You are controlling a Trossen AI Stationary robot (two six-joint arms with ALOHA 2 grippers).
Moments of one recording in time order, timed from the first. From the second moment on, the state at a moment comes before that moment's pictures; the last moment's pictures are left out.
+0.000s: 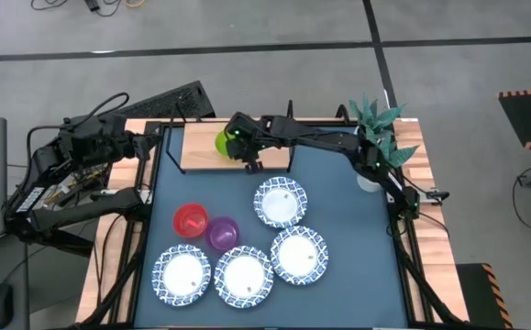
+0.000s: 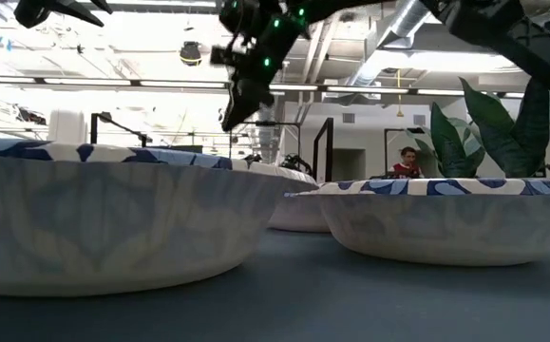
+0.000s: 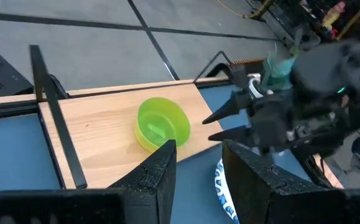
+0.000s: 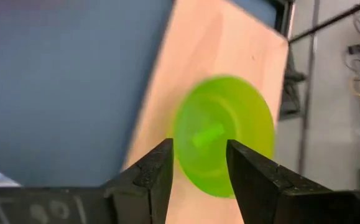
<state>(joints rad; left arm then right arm) 0.59 0.58 1.14 -0.96 -0.09 -0.65 -0.25 2.29 2.30 -0.89 0.09 -0.65</state>
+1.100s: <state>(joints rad) 0.21 0.89 1.14 -1.22 0.14 -0.68 -0.27 1.86 2.30 -1.04 0.03 -0.26</state>
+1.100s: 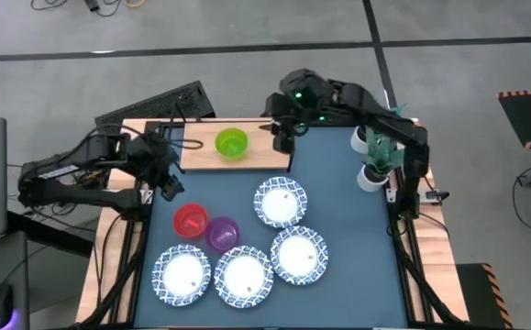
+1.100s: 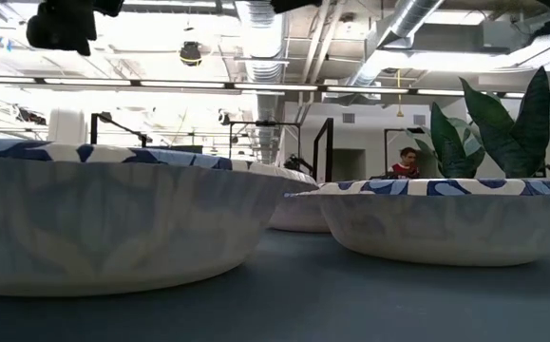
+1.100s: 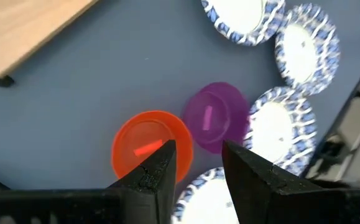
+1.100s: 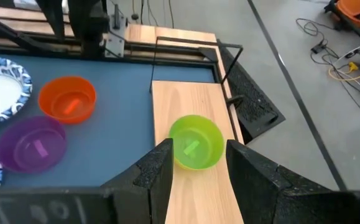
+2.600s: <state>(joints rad) -0.20 0.98 0.76 -1.11 -0.06 -0.67 -0.24 1.82 2.30 -1.18 0.02 -0.18</state>
